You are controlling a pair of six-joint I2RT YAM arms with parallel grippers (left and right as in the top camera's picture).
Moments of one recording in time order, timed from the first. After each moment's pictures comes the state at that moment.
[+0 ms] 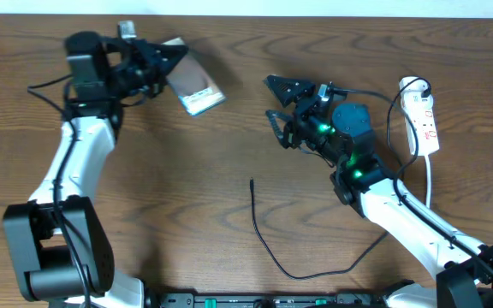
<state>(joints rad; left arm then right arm) 0.11 1.71 1.18 0.17 0.96 -1.18 0.45 1.47 0.77 0.54 -0.34 1.63</state>
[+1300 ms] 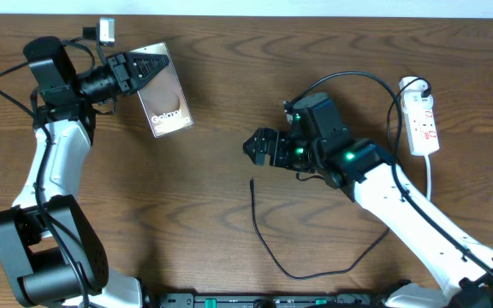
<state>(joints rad) 0.25 1.71 1.18 0.18 1.30 -0.69 0.56 1.47 1.09 -0.51 -0.33 0.74</state>
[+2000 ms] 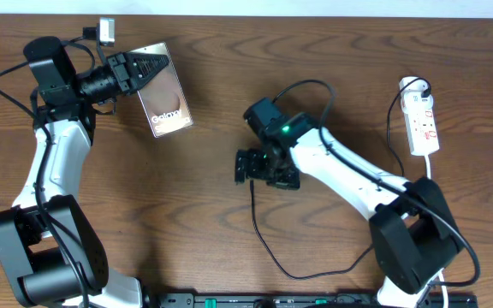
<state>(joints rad) 0.25 1.71 1.18 0.18 1.30 -0.69 0.68 1.88 1.35 -0.90 -0.26 0.77</state>
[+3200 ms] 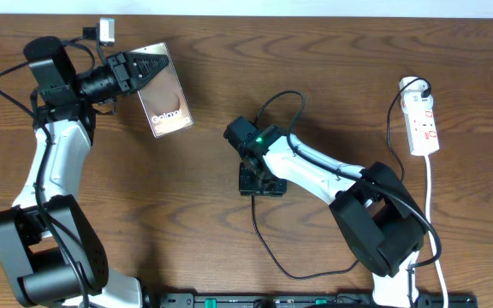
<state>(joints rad) 0.25 1.71 1.18 0.18 1.30 -0.69 0.75 2.04 1.37 -0.89 -0.10 0.80</state>
